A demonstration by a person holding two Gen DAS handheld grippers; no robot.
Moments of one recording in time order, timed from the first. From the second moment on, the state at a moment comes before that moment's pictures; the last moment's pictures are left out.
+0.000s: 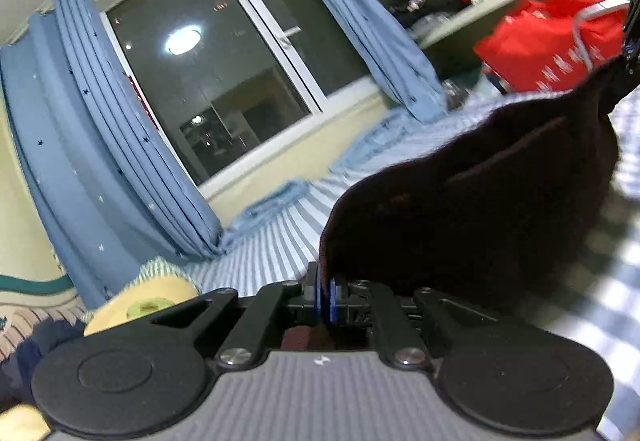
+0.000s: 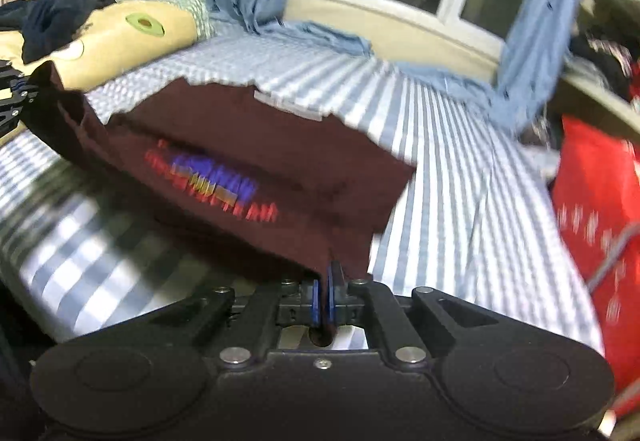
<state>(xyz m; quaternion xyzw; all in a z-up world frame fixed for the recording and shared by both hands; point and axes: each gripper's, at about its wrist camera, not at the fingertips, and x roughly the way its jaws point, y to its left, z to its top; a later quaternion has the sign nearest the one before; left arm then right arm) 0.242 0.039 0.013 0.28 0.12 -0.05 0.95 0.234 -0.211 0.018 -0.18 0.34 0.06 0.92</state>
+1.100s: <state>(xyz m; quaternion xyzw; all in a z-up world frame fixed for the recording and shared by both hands) 0.675 0.187 -0.050 0.05 0.37 -0.04 0.93 0.721 -0.299 -0.075 0.04 0.49 -0.02 0.87</state>
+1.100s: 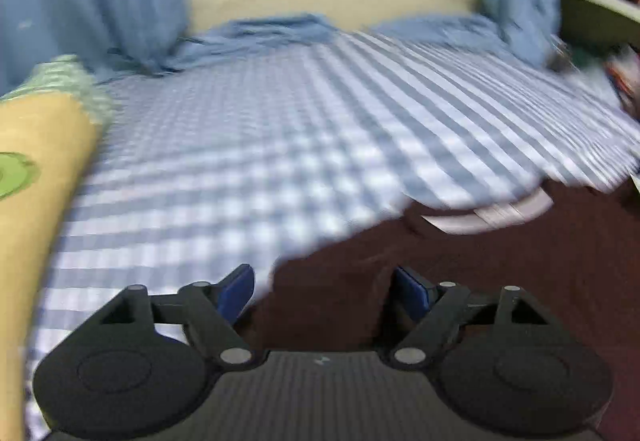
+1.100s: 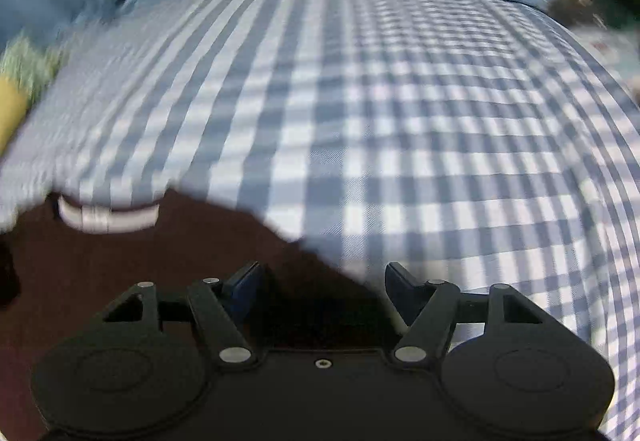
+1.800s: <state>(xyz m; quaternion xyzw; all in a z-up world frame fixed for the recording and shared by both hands) 0.668 0.141 -0.090 0.05 0.38 -0.10 0.92 0.689 -0.233 -0.112 0.09 0.46 0.18 0.87</state>
